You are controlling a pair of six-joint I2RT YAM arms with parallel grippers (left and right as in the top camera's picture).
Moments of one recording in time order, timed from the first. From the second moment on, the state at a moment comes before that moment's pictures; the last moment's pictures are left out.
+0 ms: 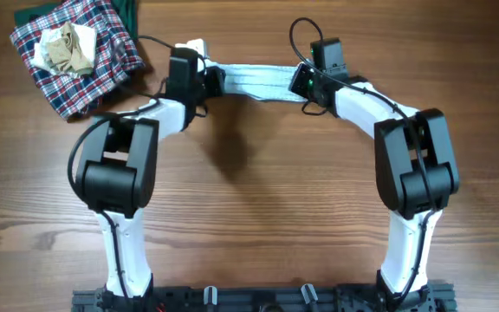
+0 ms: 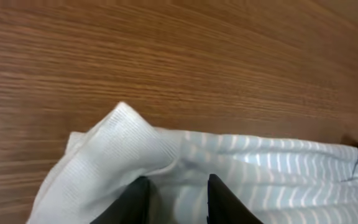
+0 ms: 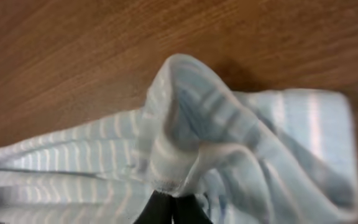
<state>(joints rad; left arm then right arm) -0.21 2.21 1.27 0.25 0.22 -0.41 0.25 2.18 1.40 -0.16 -0.07 0.63</state>
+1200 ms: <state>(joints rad) -0.17 1.97 1.25 -0.02 0.01 -0.35 0.36 2.13 1.38 0.06 -0.36 0.48</state>
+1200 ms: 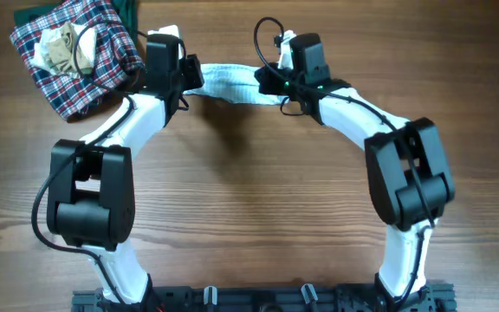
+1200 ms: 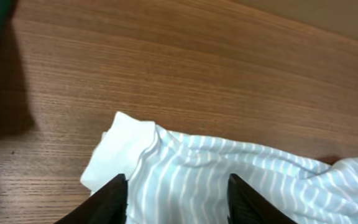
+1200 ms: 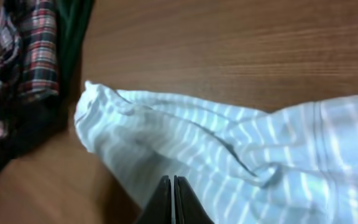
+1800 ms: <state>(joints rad) -0.17 2.15 1.25 0.13 0.18 -0.39 0.36 2.22 1.38 0.01 -0.17 0.58</state>
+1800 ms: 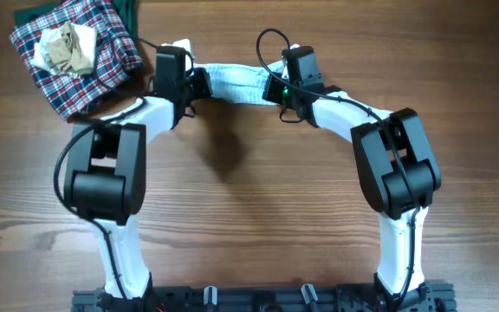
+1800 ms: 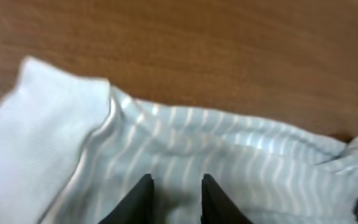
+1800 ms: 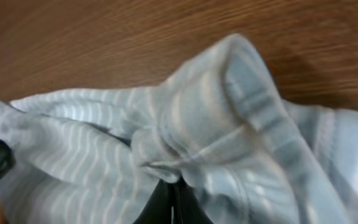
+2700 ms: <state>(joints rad) -0.16 2.04 1.26 -0.23 0.15 -0.39 0.17 2.10 1.40 -0.49 -0.03 0.76</state>
